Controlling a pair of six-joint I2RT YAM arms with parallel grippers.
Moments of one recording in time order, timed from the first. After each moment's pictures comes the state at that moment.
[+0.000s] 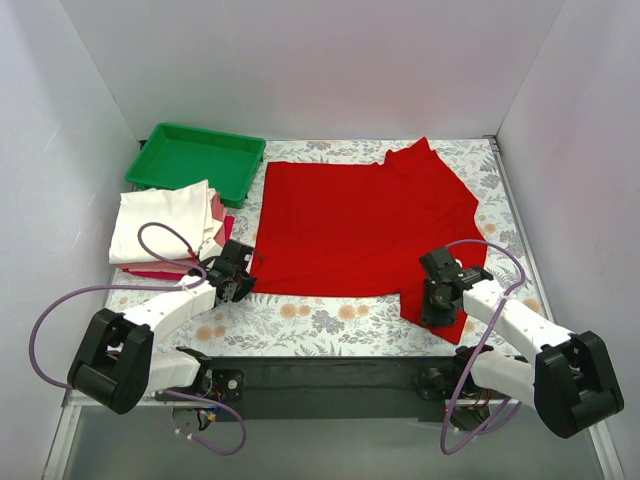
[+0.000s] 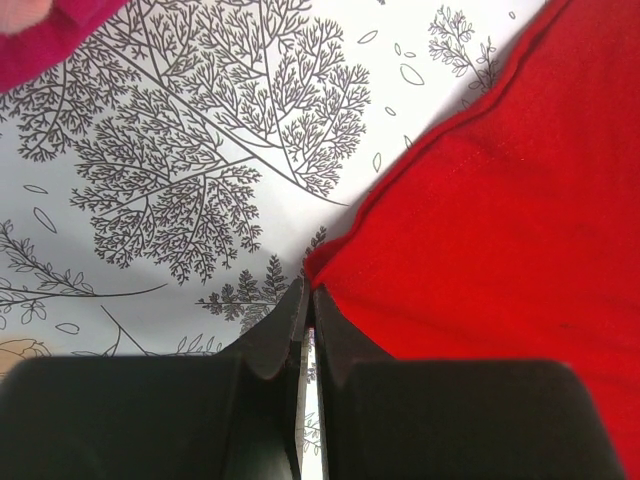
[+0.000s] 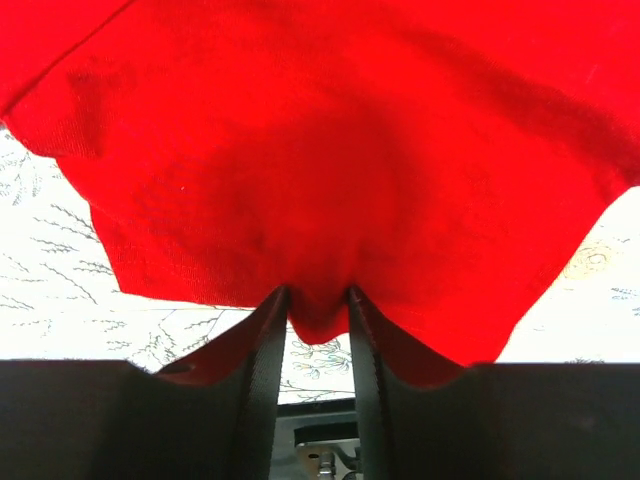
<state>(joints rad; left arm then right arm) -0.44 1.23 0.54 -0.37 -0.33 -1.14 0.43 1.09 0.53 -0.79 0.10 0.59</state>
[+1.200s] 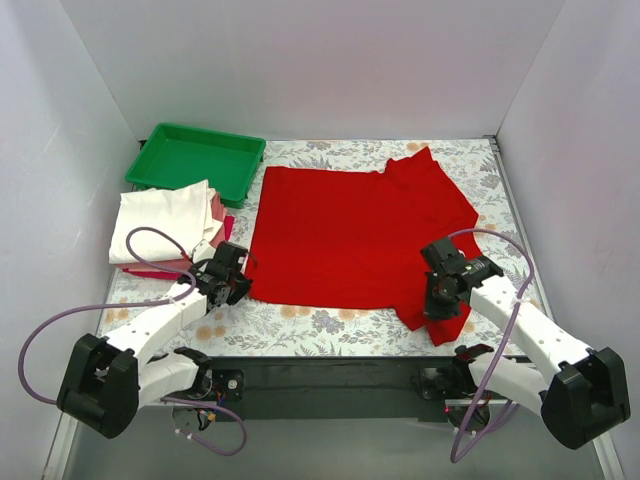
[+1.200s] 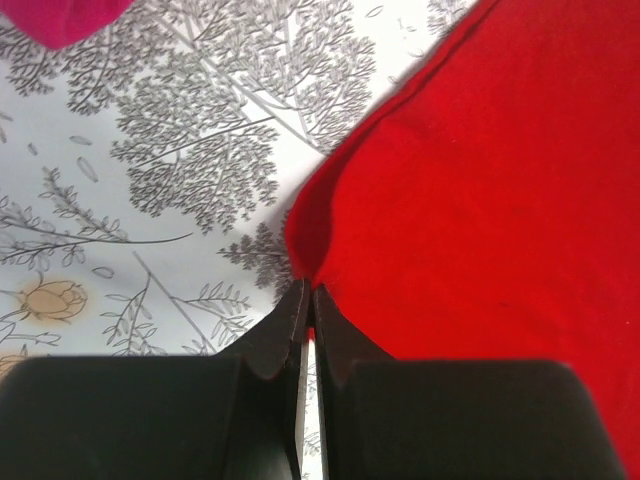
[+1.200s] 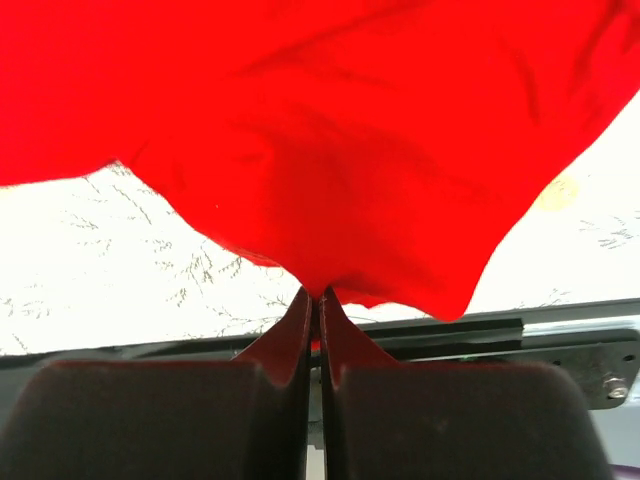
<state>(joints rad) -0.44 1.09 0.53 -0.50 -0.30 -1.17 0.47 1.01 0.67 -1.00 0.09 0.61</state>
